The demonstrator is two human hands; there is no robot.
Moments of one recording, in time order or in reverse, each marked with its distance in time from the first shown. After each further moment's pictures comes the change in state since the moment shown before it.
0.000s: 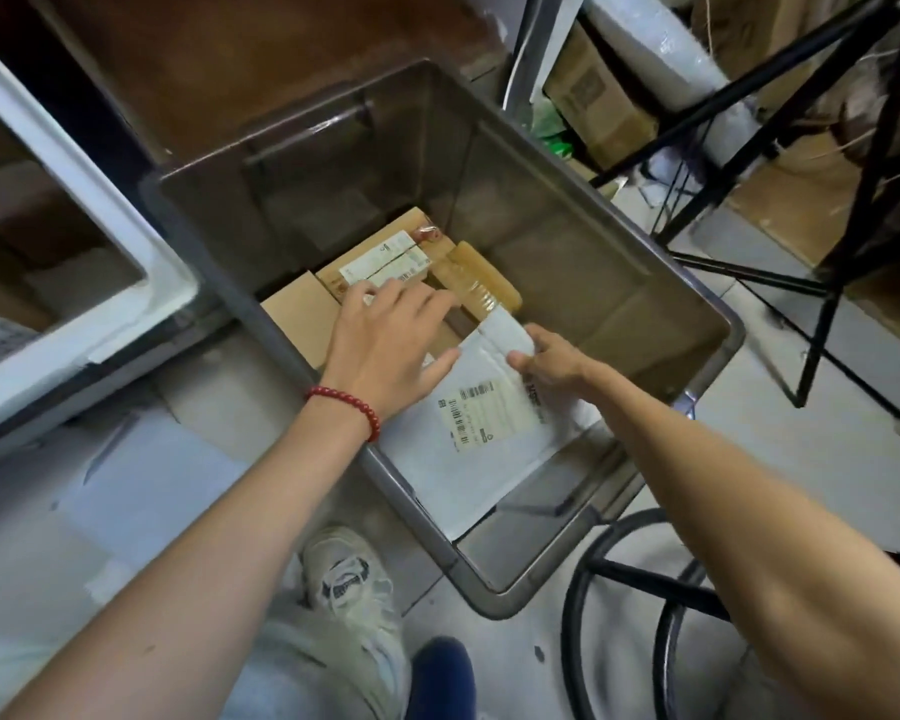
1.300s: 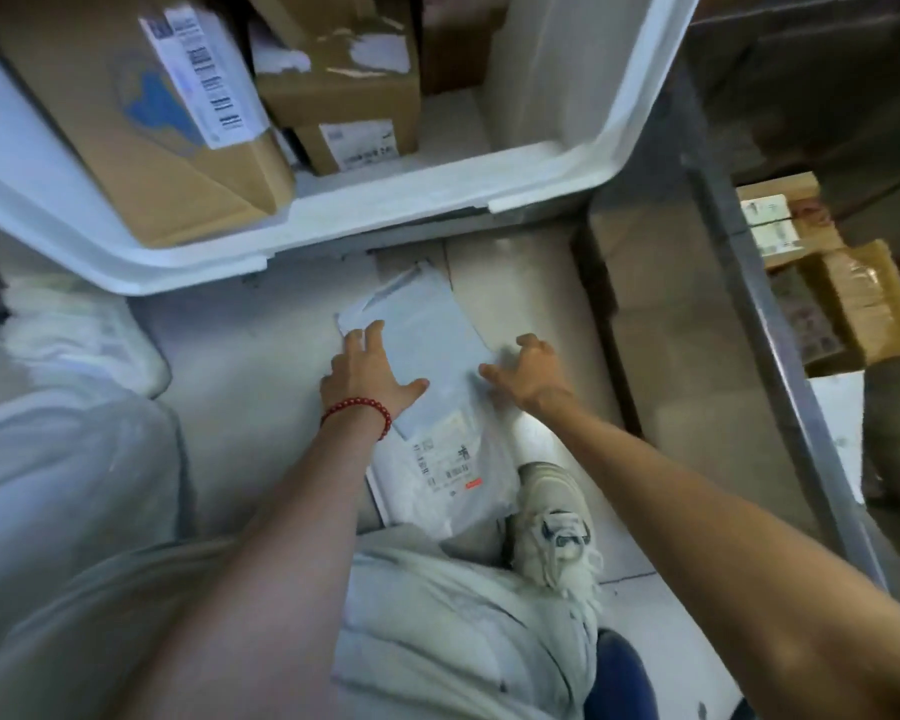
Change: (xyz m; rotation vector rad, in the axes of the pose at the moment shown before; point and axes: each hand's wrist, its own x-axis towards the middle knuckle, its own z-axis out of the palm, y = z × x) left_hand -0.292 -0.173 0.041 -0.363 -0.512 -1.353; right_hand 0.005 -0.169 0.326 -0.395 -0.191 -0.146
